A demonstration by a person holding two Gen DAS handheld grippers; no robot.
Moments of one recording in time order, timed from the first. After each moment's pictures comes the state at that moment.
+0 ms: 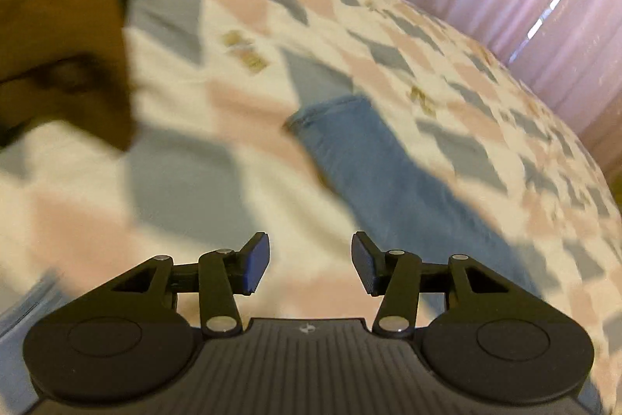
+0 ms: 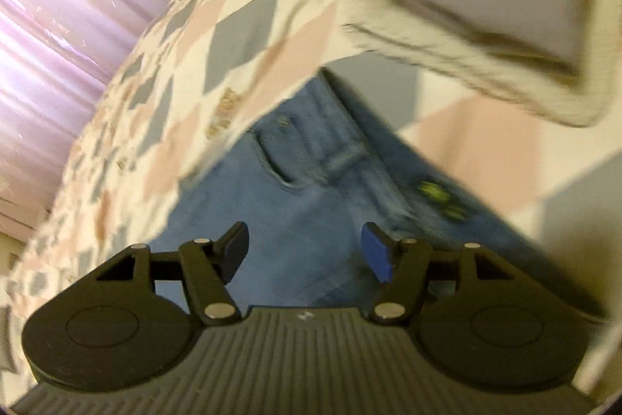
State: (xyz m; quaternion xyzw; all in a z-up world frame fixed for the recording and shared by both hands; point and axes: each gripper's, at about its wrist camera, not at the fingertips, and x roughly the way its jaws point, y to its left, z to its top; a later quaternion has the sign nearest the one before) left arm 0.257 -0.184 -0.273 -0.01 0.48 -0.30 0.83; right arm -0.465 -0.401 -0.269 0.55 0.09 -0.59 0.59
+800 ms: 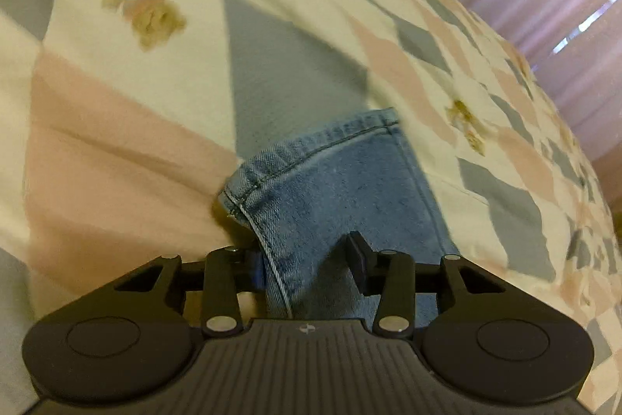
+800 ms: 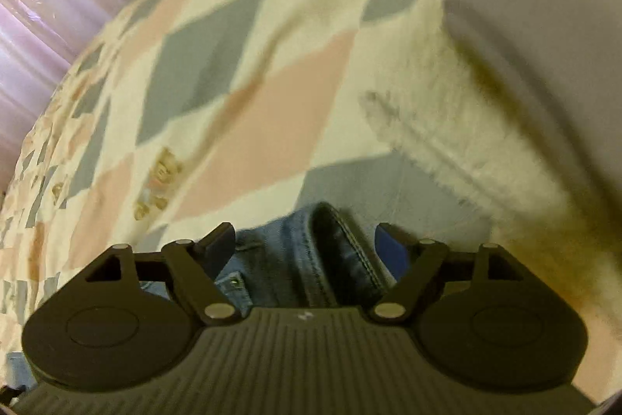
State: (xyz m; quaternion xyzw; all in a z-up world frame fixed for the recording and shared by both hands) left arm 0.370 -0.307 -0.401 -0.05 0.53 -0.29 0.80; right arm -0.485 -0.567 -0.338 0.51 0.17 -0.60 0.59
